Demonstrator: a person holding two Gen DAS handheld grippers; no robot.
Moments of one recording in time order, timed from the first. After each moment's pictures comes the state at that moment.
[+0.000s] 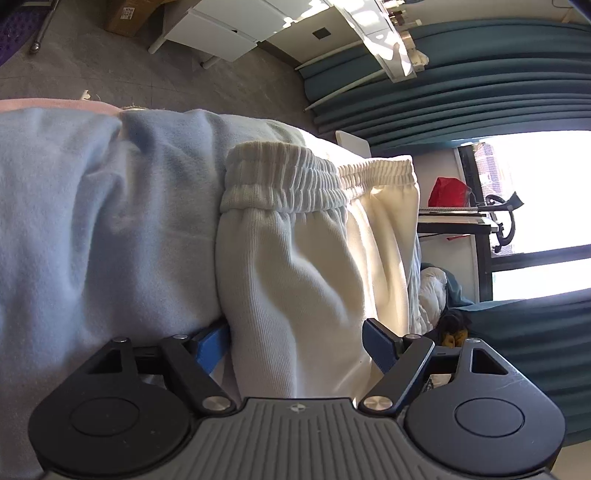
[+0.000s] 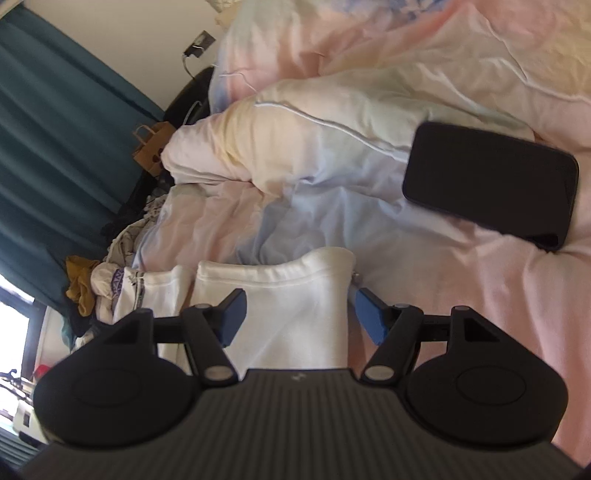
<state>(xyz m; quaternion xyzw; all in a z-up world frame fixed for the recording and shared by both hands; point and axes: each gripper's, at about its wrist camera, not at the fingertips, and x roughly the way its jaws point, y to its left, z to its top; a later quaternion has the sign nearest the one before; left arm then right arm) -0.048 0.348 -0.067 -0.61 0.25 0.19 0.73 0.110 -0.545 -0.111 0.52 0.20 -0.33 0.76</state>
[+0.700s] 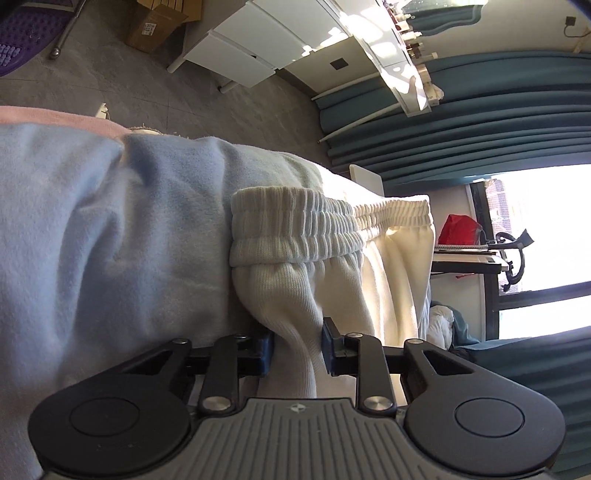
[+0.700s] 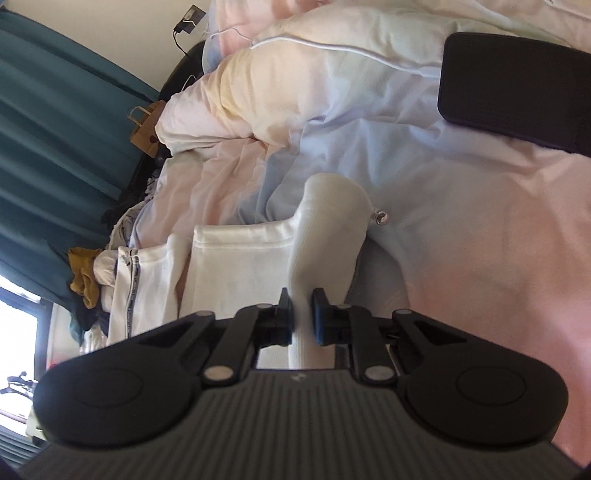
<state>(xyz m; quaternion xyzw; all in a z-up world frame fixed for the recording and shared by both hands) -0.034 0.353 -0.076 -0.62 0.20 0.24 0.72 0.158 -0.527 -0.138 0.51 0.21 -0.30 0.78</state>
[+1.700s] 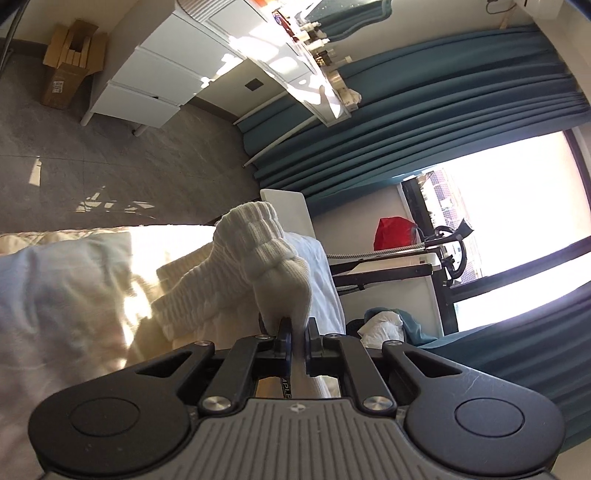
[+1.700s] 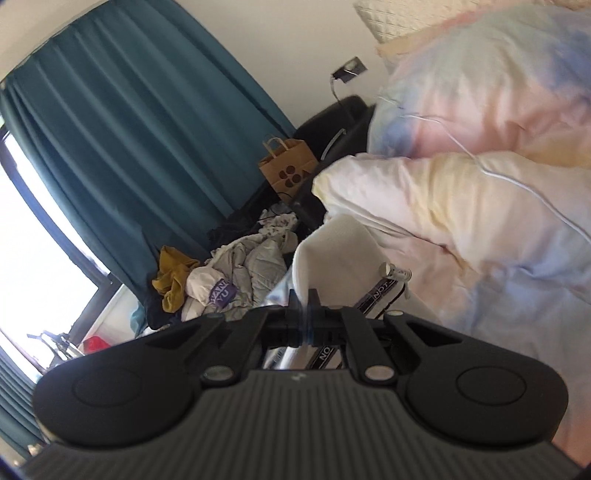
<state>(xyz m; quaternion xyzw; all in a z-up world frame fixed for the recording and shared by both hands) 0.084 0.377 0.070 -0.56 0.16 0.19 0.79 0.287 -0.502 0.017 0.36 0.11 -0.20 0.90</state>
